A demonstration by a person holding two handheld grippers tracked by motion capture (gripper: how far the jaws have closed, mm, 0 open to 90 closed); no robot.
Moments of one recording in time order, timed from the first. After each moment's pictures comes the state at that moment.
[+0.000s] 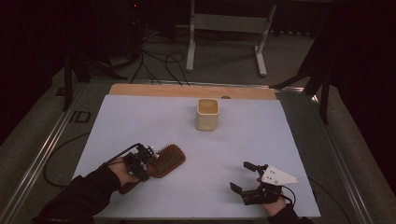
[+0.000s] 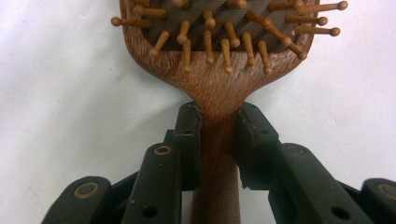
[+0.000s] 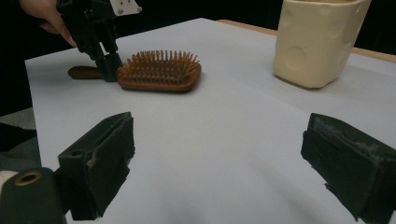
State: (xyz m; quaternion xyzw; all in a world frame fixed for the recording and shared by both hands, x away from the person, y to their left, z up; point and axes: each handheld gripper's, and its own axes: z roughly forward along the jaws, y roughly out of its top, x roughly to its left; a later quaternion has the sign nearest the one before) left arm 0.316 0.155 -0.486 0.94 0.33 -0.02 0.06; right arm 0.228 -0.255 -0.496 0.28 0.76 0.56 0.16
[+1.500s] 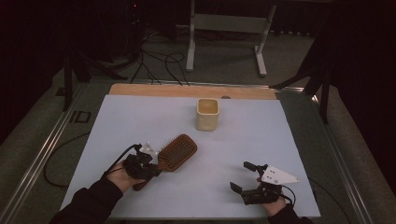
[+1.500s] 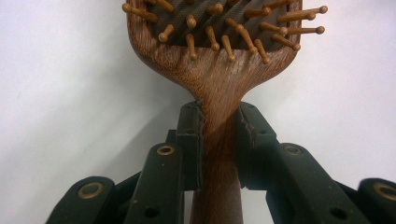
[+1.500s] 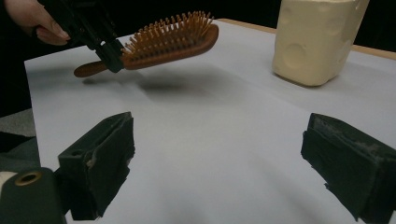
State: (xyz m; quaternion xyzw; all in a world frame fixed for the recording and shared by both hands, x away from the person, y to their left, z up) left arm 0.295 0.155 -0.475 0.91 0.32 0.02 0.28; right arm 0.229 -0.256 -0.497 0.29 0.76 0.56 0.16
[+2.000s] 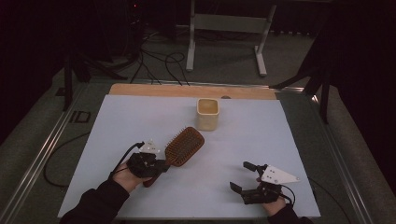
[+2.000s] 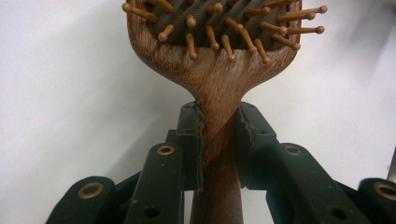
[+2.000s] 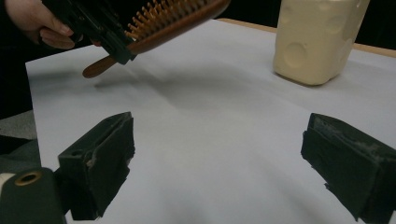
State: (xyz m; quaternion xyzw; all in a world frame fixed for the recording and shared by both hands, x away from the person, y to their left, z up) left arm 0.293 0.145 -0.468 0.87 0.32 0.04 0.36; right arm 0.229 -0.256 -0.498 0.29 0.76 0.56 0.15
